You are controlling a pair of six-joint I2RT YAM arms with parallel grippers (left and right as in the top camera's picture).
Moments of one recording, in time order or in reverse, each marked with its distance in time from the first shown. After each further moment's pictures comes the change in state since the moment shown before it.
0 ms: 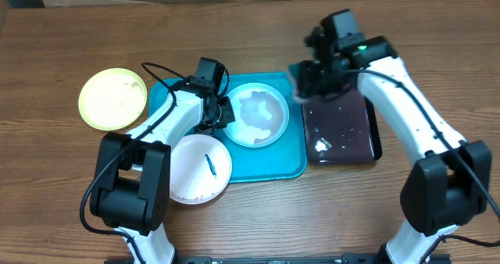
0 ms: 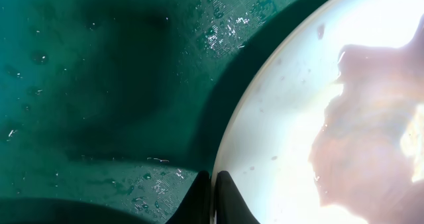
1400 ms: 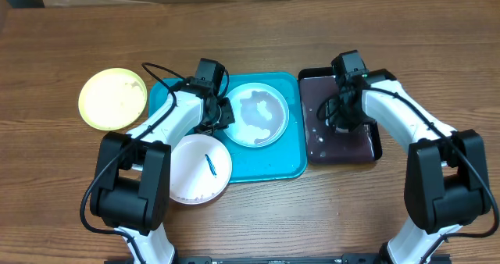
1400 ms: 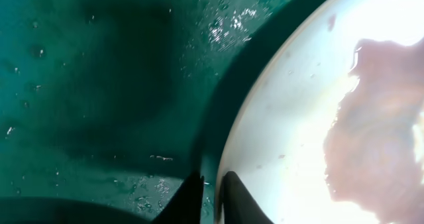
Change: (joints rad) left arm 0.000 0.000 -0.008 -0.001 -0.001 0.009; right arm -0.058 0.002 -0.330 0.133 0.430 -0.037
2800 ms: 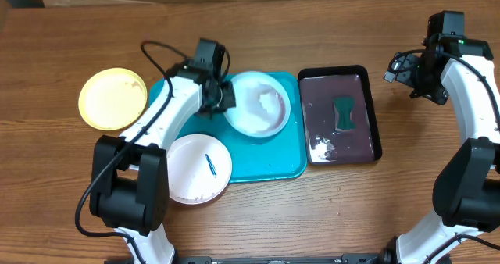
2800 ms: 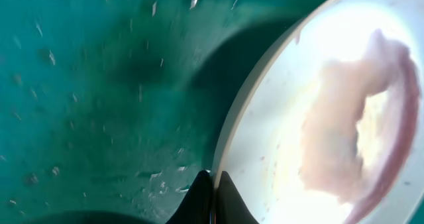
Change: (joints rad) left arm 0.000 -0.003 0.193 -0.116 -0.003 0.113; right arm -0.395 0.000 0.278 -0.132 -0.086 0.102
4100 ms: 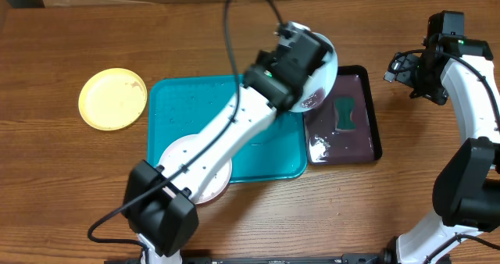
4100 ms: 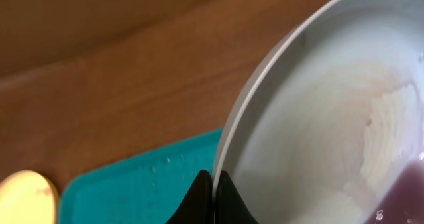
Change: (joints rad) left arm -0.450 0.000 0.360 -0.021 -0.645 0.188; right arm 0.000 0.000 0.000 0.000 0.000 0.000
